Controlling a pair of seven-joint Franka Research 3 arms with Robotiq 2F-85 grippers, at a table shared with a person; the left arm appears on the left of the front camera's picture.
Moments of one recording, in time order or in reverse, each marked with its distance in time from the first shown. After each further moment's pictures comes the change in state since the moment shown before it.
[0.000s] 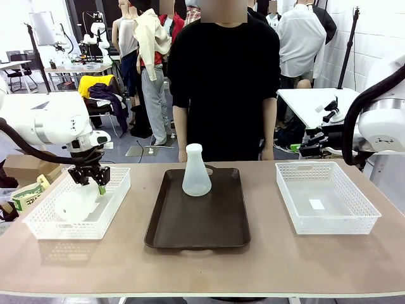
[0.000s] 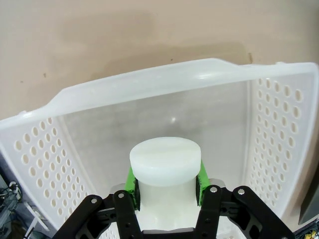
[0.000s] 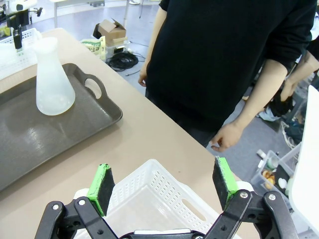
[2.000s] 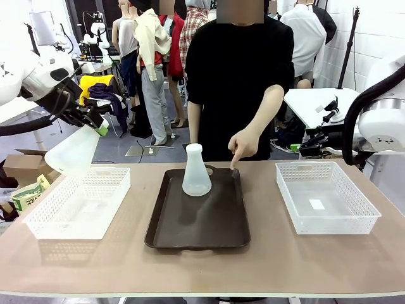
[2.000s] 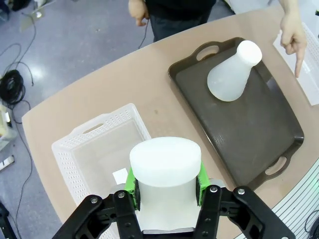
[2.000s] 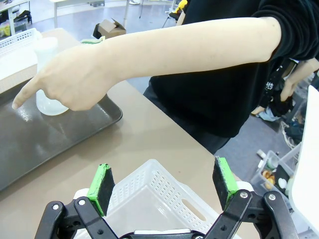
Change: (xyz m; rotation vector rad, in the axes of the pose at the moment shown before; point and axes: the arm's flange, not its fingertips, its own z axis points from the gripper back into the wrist) left arm -0.139 -0.073 0.214 -0.124 -0.599 -0.295; right arm 0.000 0.000 0.000 0.000 0.000 0.000
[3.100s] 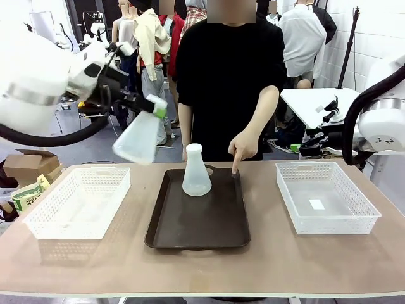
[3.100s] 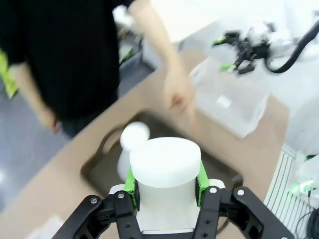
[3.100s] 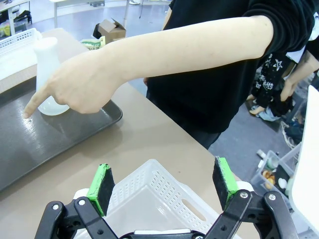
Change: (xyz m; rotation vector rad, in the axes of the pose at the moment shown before) left arm 0.044 -0.112 -0.023 -0.377 -0.368 -0.279; right arm 0.000 0.000 0.000 0.000 0.000 0.000
